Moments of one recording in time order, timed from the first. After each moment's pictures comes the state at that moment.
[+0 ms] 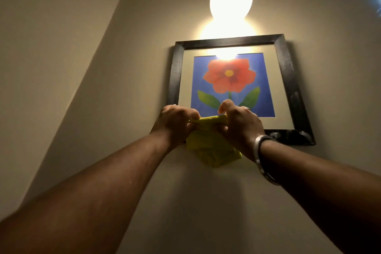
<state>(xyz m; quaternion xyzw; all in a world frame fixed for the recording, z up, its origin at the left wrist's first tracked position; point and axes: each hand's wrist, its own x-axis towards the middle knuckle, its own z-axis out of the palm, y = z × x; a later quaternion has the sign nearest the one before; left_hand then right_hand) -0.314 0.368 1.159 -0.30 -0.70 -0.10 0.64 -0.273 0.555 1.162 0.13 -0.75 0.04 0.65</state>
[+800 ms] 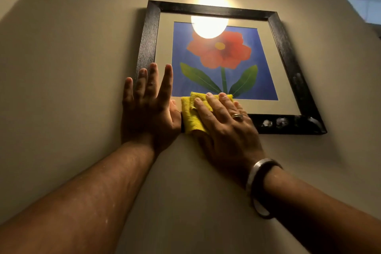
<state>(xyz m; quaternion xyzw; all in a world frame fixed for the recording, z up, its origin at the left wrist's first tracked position) -0.418 0.394 1.157 -0.19 -0.59 -0.15 0.77 -0.355 0.566 1.121 0.09 -0.67 -0.16 0.72</state>
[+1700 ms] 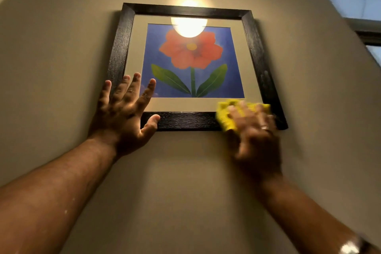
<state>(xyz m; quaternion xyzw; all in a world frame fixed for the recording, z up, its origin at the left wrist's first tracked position) -0.413 0.395 1.153 -0.19 -0.65 -0.02 0.74 -0.330 0.654 1.092 0.01 -0.63 0.02 0.78</state>
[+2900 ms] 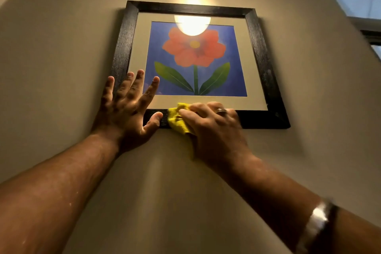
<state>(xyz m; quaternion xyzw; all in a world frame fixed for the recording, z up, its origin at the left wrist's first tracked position) -0.413 0.392 1.153 -0.19 -0.65 -0.01 0.73 -0.326 0.594 1.114 0.10 -0.67 -0.17 0.72</state>
